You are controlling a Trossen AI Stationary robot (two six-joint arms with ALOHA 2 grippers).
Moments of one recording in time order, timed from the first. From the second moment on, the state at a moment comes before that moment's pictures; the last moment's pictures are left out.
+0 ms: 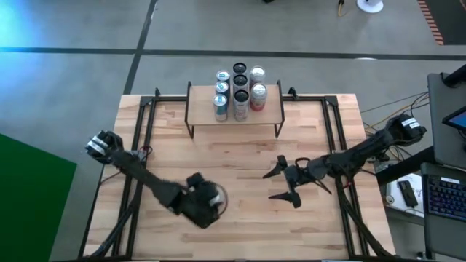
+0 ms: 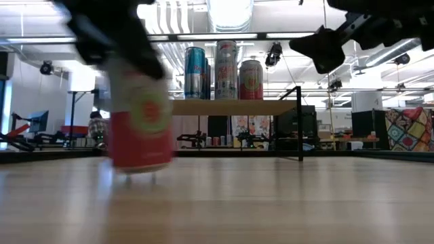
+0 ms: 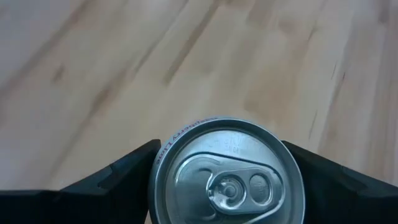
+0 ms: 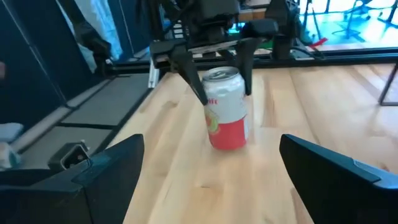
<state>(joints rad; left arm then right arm) -0.58 1.70 1.13 -0.52 -0.61 -0.91 0.36 1.23 0.39 0.67 0.08 0.16</state>
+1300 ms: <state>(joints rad) -0.36 2.01 1.52 -0.30 -0.27 -0.18 0.41 1.91 0.52 1.19 0.19 0.20</state>
